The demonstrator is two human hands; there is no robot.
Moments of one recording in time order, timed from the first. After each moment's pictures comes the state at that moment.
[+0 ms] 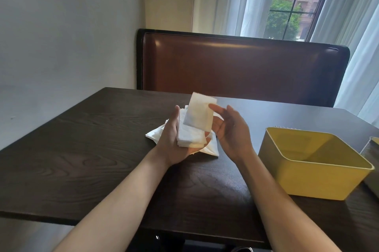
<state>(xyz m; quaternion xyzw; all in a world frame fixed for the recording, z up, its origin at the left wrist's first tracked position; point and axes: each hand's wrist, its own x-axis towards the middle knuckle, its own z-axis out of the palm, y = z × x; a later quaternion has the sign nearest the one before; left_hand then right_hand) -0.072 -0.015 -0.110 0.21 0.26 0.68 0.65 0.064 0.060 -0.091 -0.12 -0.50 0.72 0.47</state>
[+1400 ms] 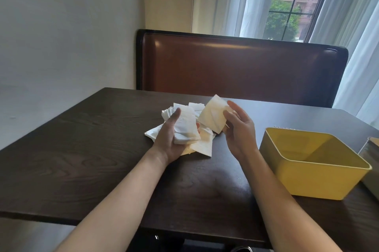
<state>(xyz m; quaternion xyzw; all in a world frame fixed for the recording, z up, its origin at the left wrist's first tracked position) -0.078 -0.014 -0.108 0.19 0.32 0.73 0.58 0.075 0.071 -0.092 -0.22 -0.43 0.69 0.53</state>
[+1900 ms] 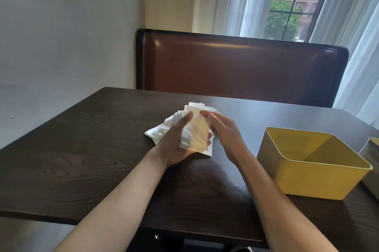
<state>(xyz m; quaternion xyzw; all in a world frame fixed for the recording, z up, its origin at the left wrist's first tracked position) -0.068 -0.016 -0.109 0.30 0.34 0.65 0.61 0.060 0.067 -0.104 -0.25 -0.69 0.53 0.42</state>
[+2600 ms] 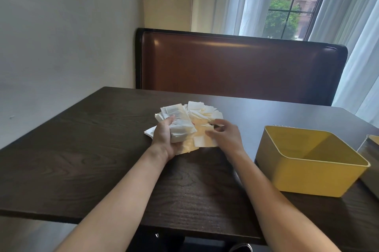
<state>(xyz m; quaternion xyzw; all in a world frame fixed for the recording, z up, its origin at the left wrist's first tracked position) -0.085 -0.008 -0.114 0.10 0.39 0.74 0.53 0.057 0.085 -0.127 -0.45 -0.69 0.42 0.39</state>
